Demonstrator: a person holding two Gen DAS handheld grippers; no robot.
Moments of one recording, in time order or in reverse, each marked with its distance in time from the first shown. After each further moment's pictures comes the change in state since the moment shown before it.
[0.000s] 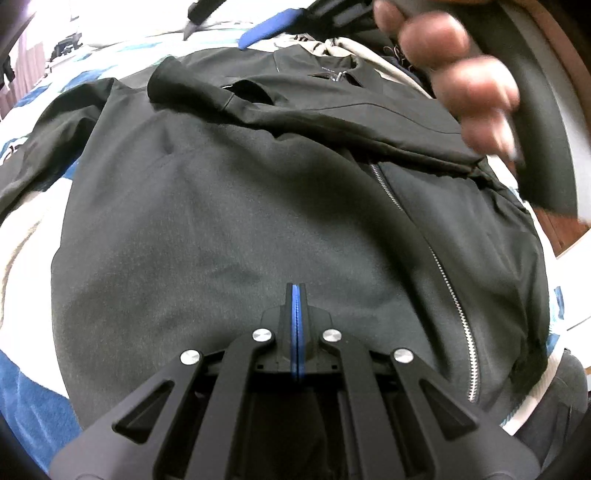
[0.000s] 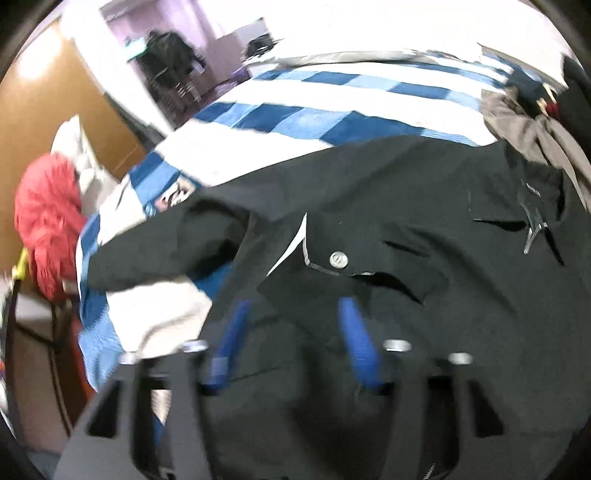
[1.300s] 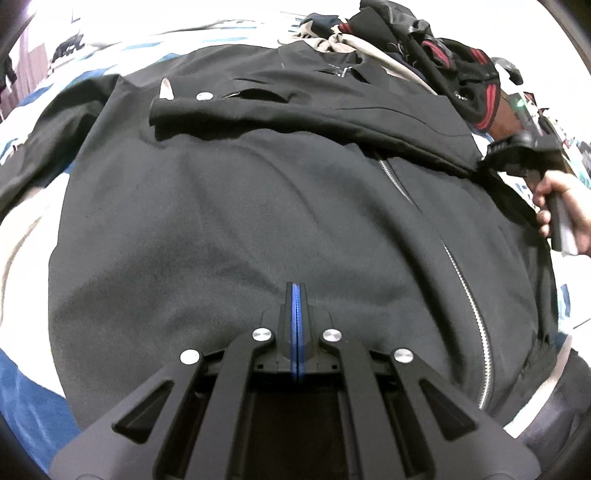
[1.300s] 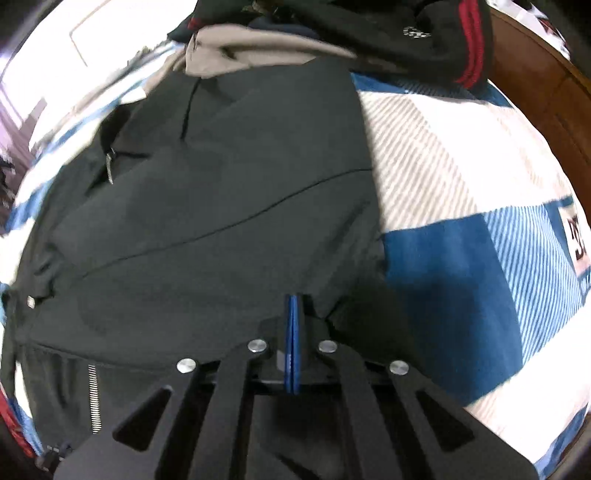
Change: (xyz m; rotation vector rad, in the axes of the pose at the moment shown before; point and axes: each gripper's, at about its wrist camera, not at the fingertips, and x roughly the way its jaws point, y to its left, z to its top) left arm 0.004 0.004 -0.004 -0.009 0.009 0.019; right arm -0.107 -0.302 -0.142 0.518 0.054 -0.520
